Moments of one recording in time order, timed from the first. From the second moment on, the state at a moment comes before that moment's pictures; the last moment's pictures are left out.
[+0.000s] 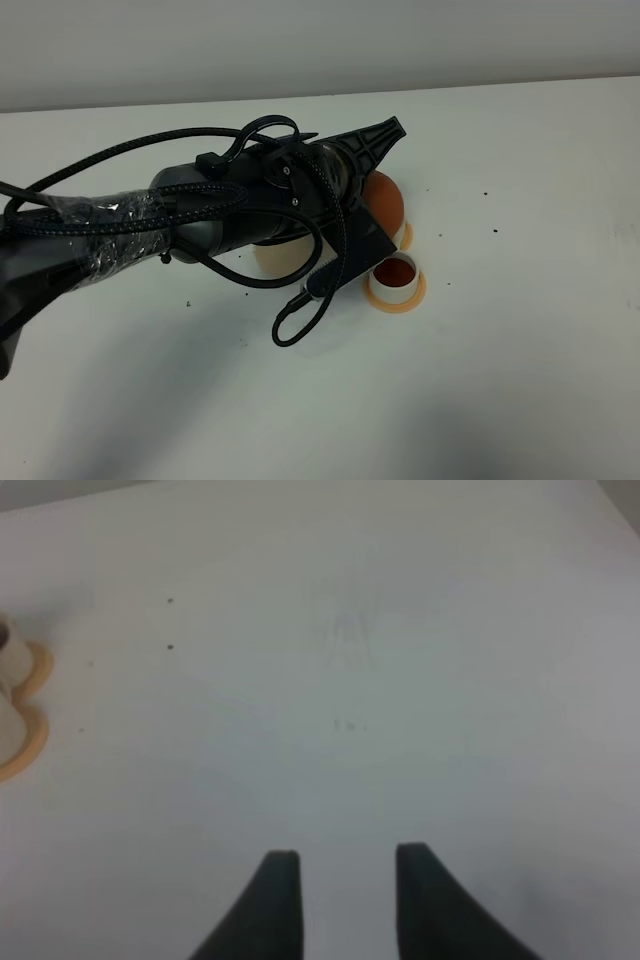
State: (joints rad) left arm -0.77 1.99 -1.39 0.88 0.45 1.22; right arm 0.05 -0.01 -0.49 -0.02 1.07 0.10
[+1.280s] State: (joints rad) left arm -0.68 1.90 -1.39 0.35 0.83 0.90; right arm 0.05 -0.01 -0.49 -0.02 1.07 0.10
